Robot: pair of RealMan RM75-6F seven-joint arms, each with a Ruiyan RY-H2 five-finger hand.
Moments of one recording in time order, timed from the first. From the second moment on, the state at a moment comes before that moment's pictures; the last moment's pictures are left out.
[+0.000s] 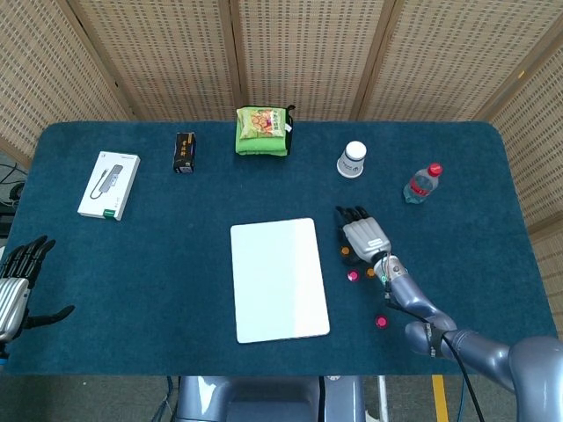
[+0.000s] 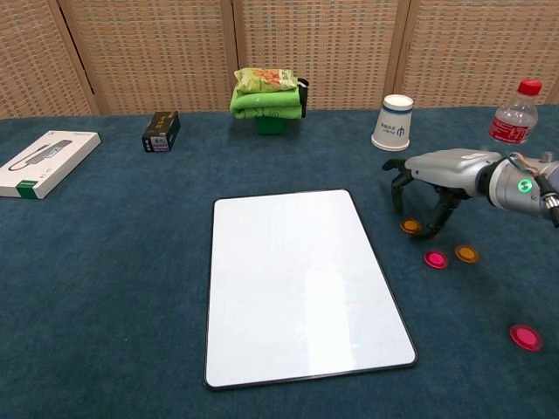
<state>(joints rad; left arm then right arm) -0.12 -1.09 -0.02 -1.60 1.51 1.42 -0.17 0.81 -1.63 0.17 -1.09 -1.13 0.69 -0.21</state>
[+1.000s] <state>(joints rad) -0.12 -1.09 -0.02 -1.61 1.50 1.42 -0.17 0.87 -1.57 0.23 -1.22 -1.14 0.71 -0.17</state>
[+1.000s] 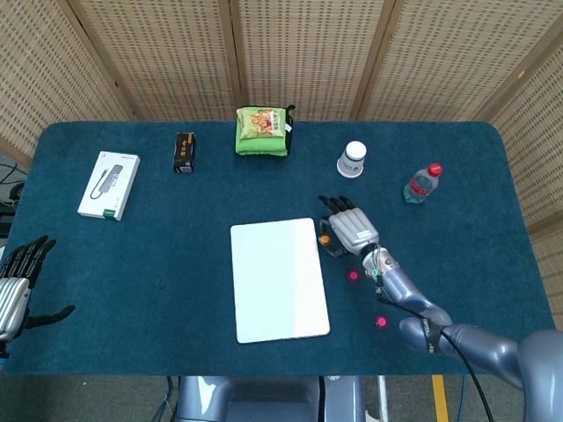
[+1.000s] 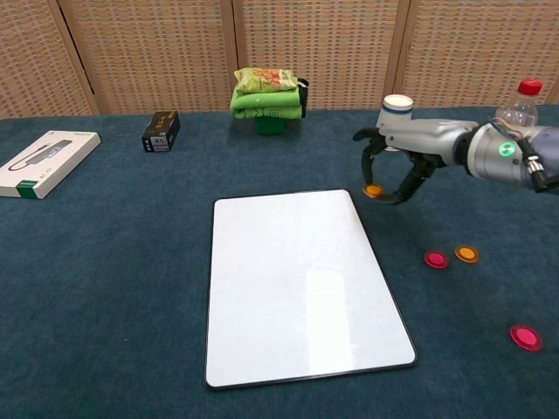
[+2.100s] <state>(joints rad) -0.12 -1.09 -0.02 -1.59 1.52 1.44 -0.15 0.70 -1.49 0.07 -1.39 -1.15 0.97 -0.25</state>
